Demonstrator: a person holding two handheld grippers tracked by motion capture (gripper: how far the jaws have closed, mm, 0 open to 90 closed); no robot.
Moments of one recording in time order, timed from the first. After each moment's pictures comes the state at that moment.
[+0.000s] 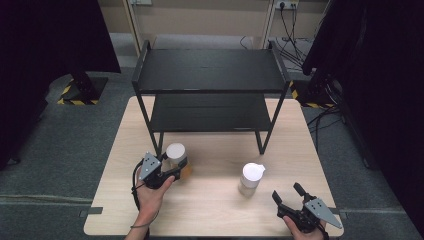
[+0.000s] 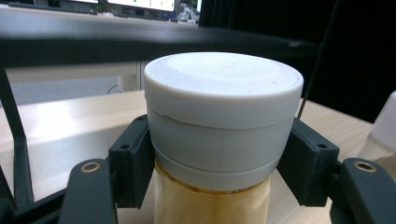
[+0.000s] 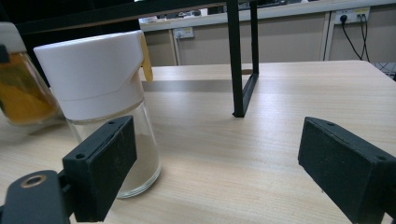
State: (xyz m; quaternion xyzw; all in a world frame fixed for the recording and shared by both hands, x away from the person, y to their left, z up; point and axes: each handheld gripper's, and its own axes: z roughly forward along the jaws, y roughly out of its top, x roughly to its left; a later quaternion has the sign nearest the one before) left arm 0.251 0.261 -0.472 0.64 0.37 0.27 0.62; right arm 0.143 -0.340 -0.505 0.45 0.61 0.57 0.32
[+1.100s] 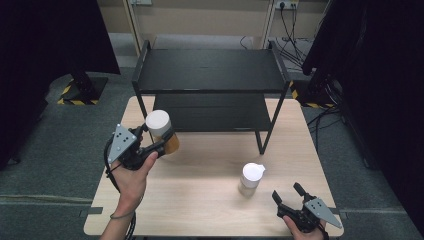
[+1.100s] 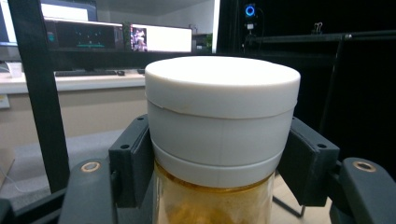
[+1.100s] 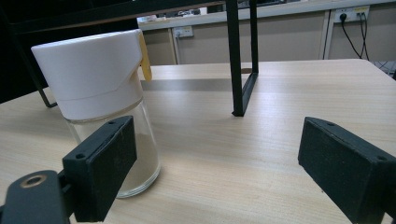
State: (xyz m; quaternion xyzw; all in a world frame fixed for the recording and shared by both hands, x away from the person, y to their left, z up) left arm 0.230 0.269 -0.340 0.59 0.35 0.34 0.64; right arm 0.144 -0.339 -0.503 0.45 0.61 0.57 0.32
